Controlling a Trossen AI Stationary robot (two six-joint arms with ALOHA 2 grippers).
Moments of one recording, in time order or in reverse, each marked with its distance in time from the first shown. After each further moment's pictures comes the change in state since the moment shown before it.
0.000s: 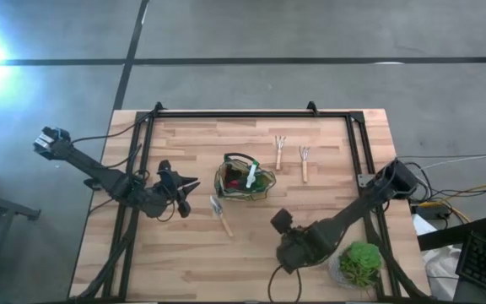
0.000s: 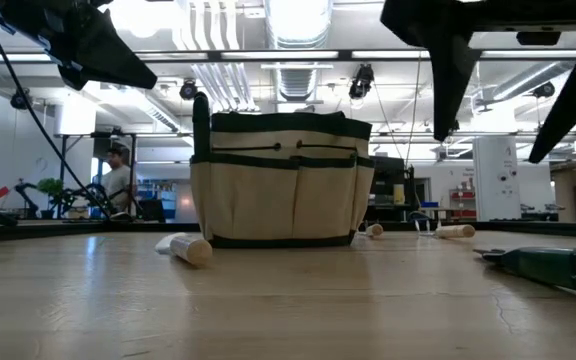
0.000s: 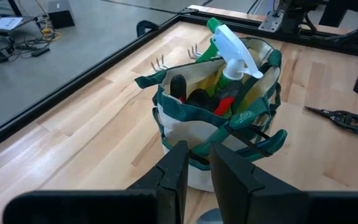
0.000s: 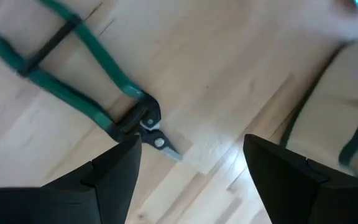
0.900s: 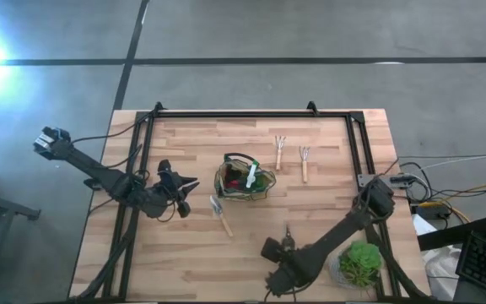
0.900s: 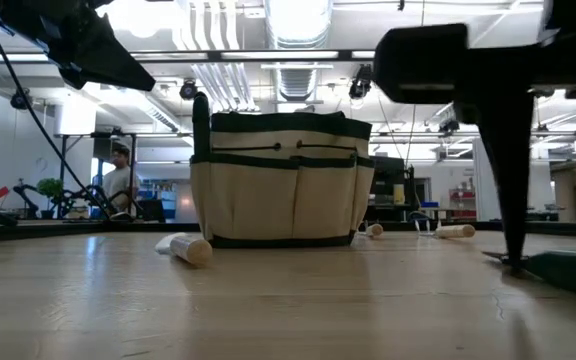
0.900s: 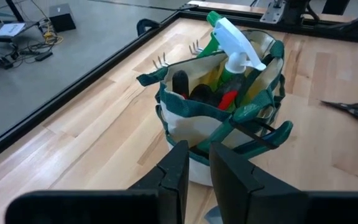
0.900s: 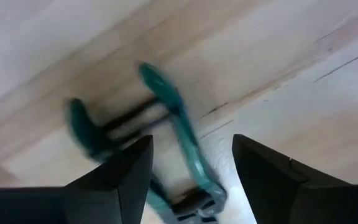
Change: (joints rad) left arm 0.000 0.000 0.000 -0.021 0.001 0.034; right arm 0.065 0.299 0.216 -0.011 -0.170 -0.177
